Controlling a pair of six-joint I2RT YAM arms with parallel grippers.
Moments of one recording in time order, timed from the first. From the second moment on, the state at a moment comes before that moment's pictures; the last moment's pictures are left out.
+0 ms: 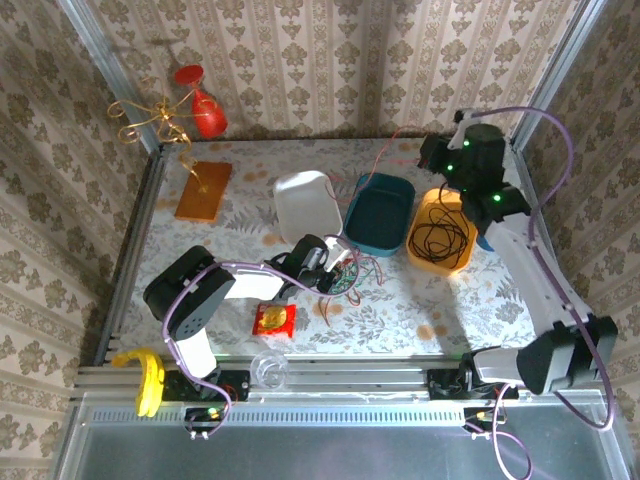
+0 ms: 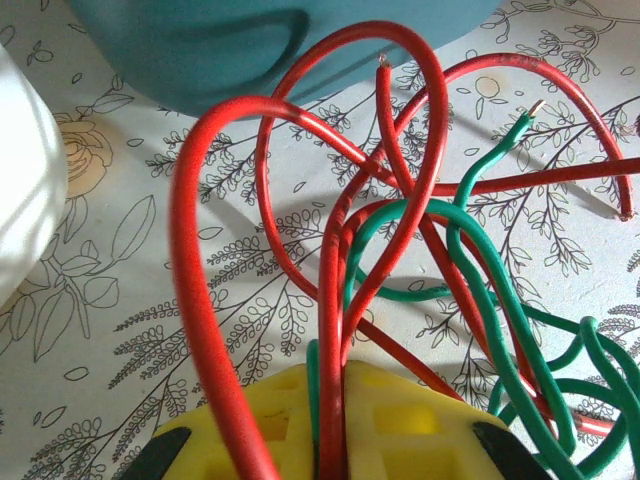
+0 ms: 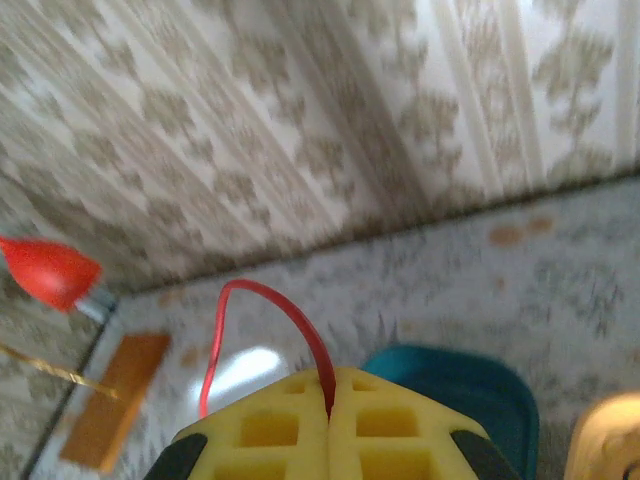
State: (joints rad) left arm -0.85 1.76 0.75 0.24 0.13 -0.05; right arm 0.17 1.34 1.28 -0.26 -0.07 0.47
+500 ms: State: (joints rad) left arm -0.85 1.76 0.75 0.24 0.13 -0.05; right arm 0.20 1.32 1.24 -0.20 -0.19 0.47
